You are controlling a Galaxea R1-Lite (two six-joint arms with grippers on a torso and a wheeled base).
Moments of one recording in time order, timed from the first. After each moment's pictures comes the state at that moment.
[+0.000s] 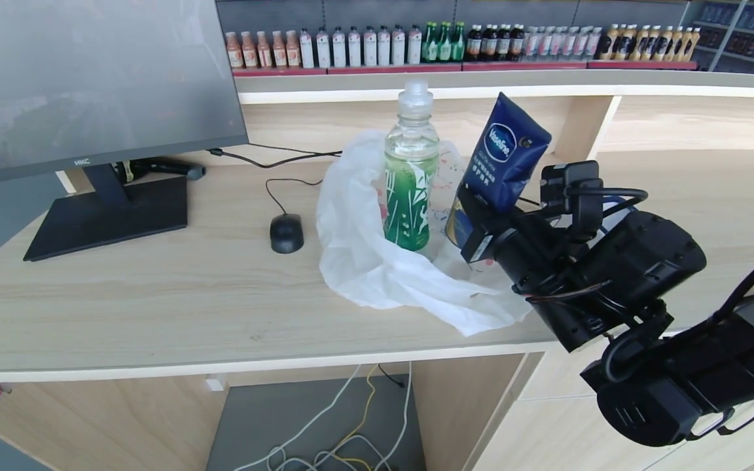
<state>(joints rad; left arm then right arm) 0.00 0.00 0.00 0.00 0.00 0.00 0.59 1.96 -0.78 -1.57 -0.18 -0.06</state>
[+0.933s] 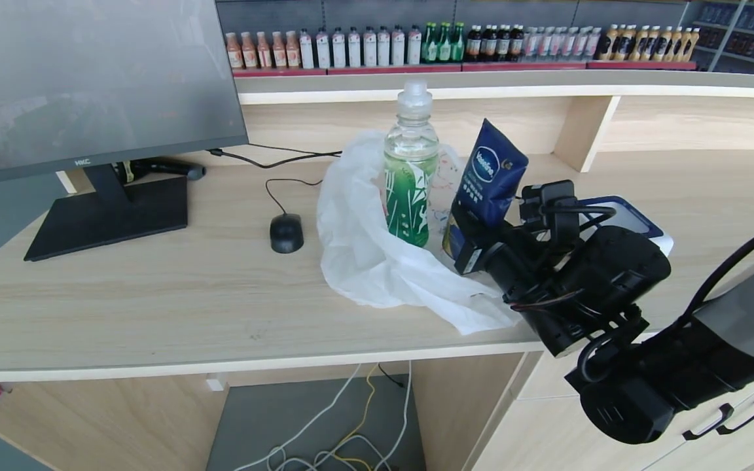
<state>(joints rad) 0.00 0.00 0.00 0.00 0.00 0.00 0.57 2.03 -0.79 -1.58 -0.17 -0.07</state>
